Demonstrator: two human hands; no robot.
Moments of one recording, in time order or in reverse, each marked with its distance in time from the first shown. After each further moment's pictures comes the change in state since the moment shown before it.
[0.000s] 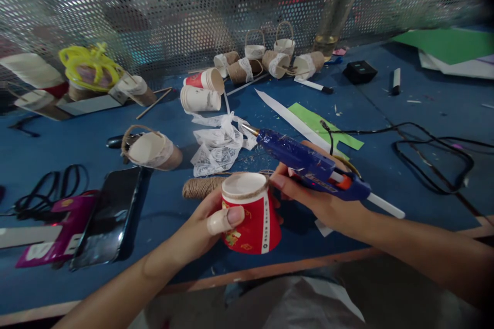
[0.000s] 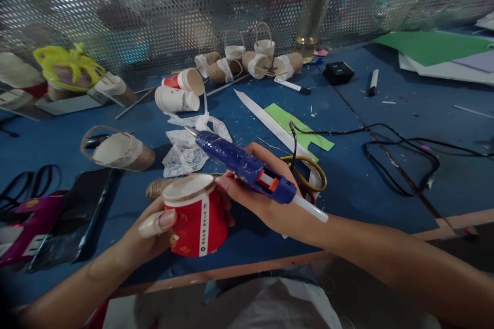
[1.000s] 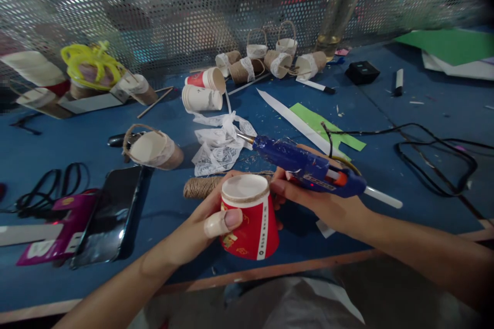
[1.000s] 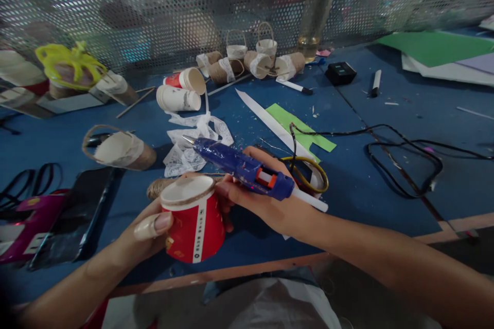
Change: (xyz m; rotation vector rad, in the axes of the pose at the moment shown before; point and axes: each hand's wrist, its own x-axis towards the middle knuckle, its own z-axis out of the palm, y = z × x) left_hand 0.000 0.005 0.000 -0.041 -0.129 0.014; right_hand 0.004 0.004 -0.003 0.107 -0.138 0.129
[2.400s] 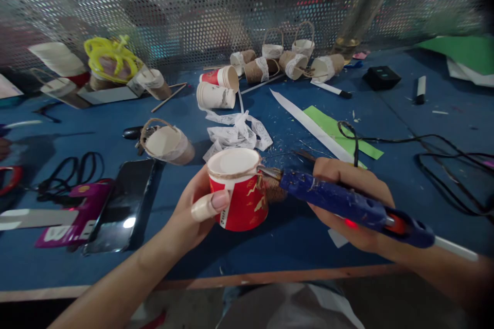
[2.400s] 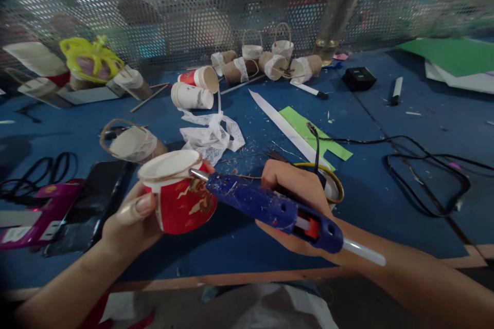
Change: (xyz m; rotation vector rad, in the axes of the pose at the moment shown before) left_hand 0.000 0.010 -0.007 0.089 0.315 0.267; right_hand -0.009 0.010 -0.021 -0.318 -0.010 -0.527
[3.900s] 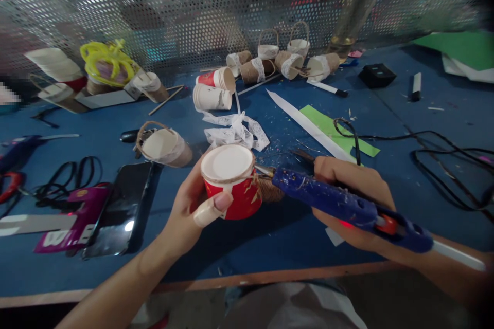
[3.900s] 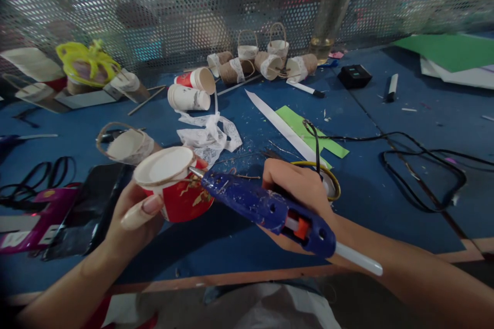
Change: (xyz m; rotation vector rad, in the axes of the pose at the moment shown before) left_hand -0.004 -0.009 -0.018 0.233 0.060 0.180; right_hand -0.004 -0.006 -0.010 -0.266 -0.066 0.082
